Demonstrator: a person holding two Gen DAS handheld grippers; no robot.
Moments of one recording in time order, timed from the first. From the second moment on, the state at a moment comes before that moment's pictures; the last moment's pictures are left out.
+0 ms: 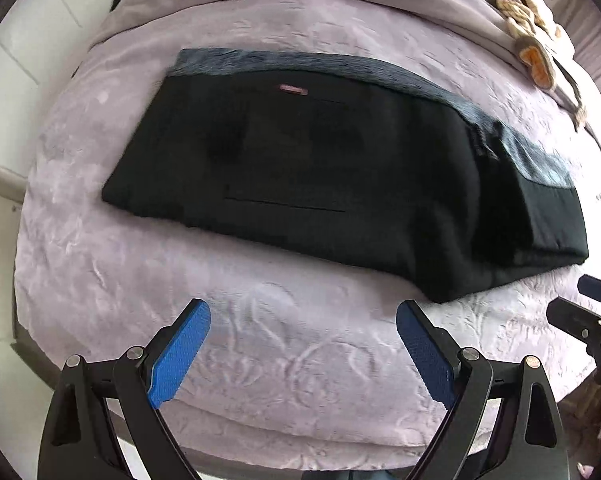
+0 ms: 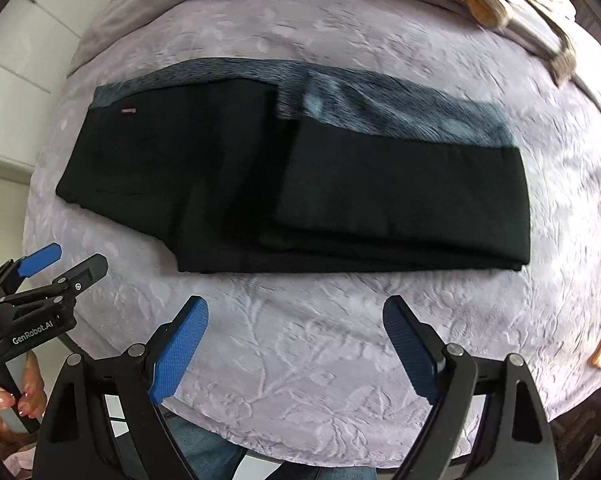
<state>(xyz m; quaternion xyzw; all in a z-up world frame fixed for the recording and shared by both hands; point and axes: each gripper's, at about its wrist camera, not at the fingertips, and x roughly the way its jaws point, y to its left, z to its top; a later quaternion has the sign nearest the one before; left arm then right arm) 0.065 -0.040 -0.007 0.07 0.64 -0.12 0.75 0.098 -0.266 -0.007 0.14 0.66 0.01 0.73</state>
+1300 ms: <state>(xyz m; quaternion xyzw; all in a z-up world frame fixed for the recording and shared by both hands) 0.079 0.045 -0.012 0.00 0.65 -0.08 0.76 0.127 -0.205 -0.002 0.07 0.68 0.05 0.73</state>
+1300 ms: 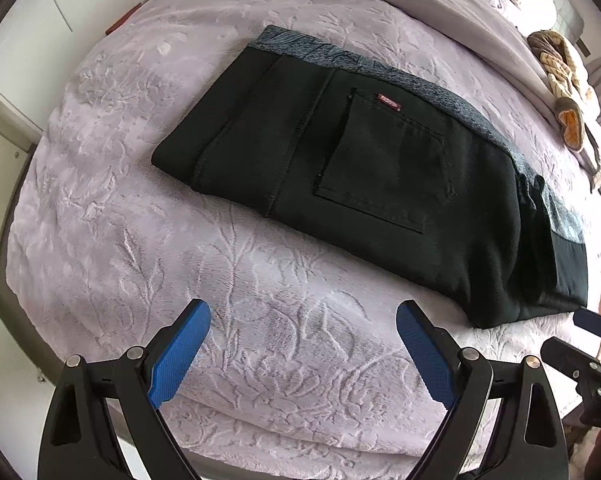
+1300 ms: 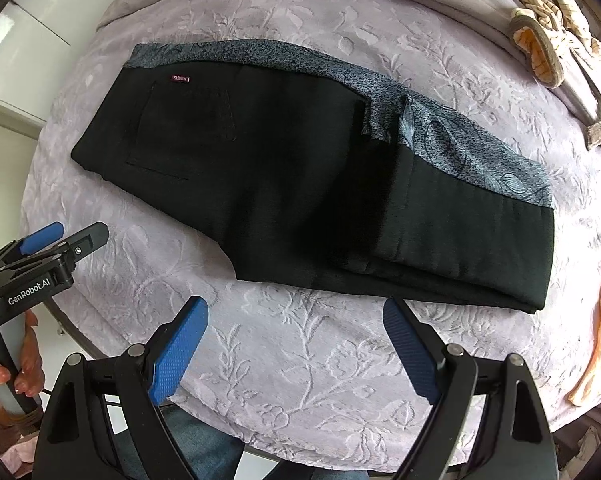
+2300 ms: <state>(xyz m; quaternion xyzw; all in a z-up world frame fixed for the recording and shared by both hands) 0.160 0.122 -0.082 -0.30 0.60 -0.12 0.73 0.126 -0.196 -0.041 0.12 0.70 0.06 0.71</state>
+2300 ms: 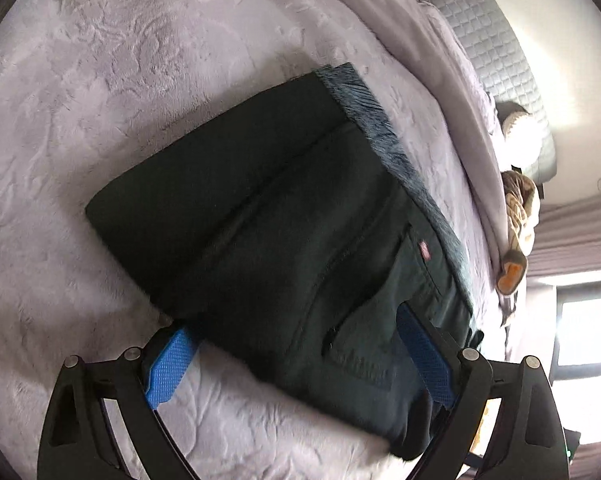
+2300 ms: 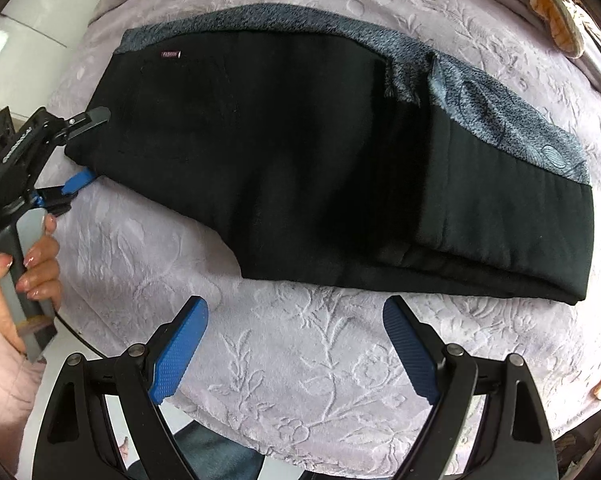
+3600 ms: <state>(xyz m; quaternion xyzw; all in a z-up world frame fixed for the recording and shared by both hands) 0.104 -0.018 0.022 0.24 0.40 -0.07 0.88 0.354 -0.019 -0.007 0.02 0.75 0.33 0.57</state>
